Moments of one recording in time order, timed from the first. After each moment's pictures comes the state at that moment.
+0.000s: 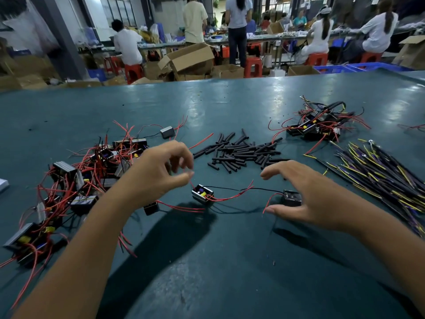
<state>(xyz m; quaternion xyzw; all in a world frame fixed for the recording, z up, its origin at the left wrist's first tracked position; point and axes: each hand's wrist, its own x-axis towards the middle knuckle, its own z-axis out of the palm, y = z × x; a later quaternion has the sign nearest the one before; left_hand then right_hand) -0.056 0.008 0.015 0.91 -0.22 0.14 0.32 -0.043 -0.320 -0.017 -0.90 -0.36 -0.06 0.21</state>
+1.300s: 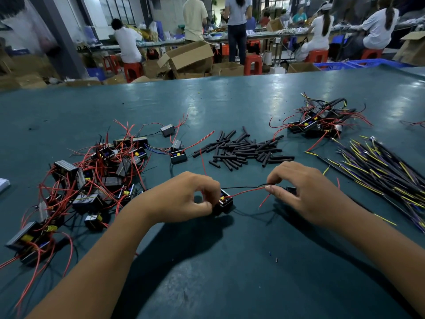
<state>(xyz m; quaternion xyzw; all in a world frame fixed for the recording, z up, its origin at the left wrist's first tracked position) -0.059 -0.019 -0.005 0.91 -0.32 -0.07 0.26 -0.038 -0.308 -0.033 -0.90 -0.33 -0.15 0.25</state>
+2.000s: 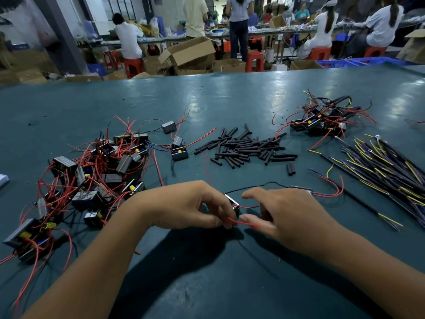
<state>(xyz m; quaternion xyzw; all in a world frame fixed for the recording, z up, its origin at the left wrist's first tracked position) -0.067 -0.026 0.001 0.87 -0.32 -0.22 0.30 -0.078 -0.265 -0.036 -0.92 -0.34 -0.13 0.13</state>
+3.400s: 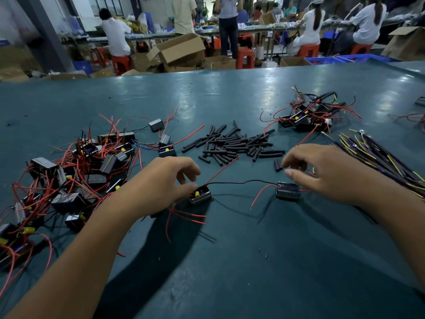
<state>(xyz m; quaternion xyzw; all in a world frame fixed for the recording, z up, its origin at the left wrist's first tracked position) -0.054 -0.015 -0.005 0.96 -0.17 0.03 0.23 -0.025 -0.352 -0.004 -0.94 -0.29 -0.09 0.17</state>
